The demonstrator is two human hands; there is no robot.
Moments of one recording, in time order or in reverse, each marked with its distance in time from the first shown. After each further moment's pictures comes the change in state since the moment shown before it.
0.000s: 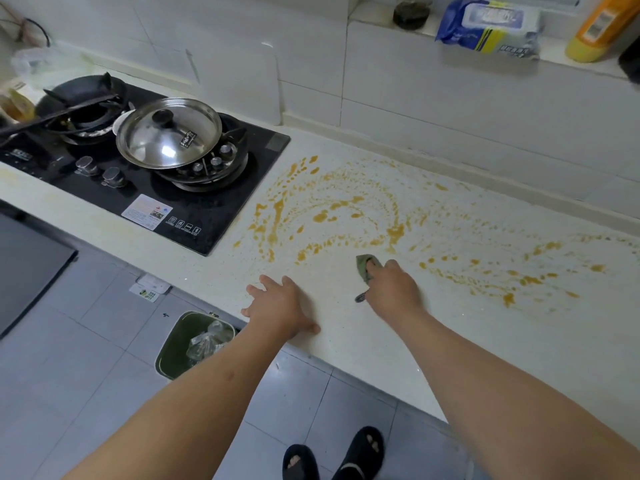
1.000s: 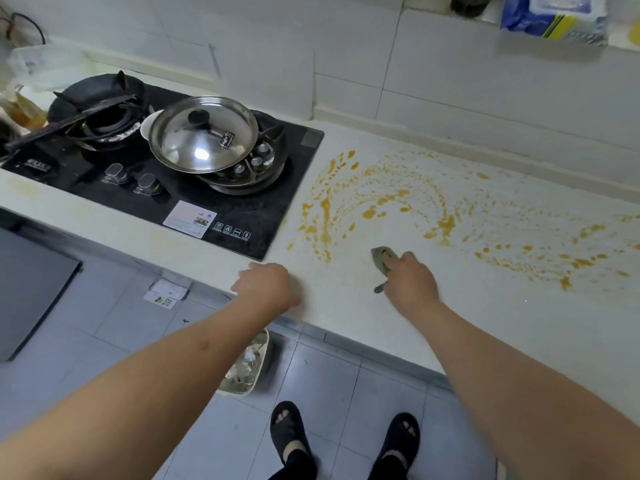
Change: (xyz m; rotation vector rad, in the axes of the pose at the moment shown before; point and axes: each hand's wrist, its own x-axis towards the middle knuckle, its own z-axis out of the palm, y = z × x) left_hand 0.043 -0.124 -0.091 0.163 -0.049 -0.058; right_hand 0.004 -0.102 0.019 0.028 0.039 0.064
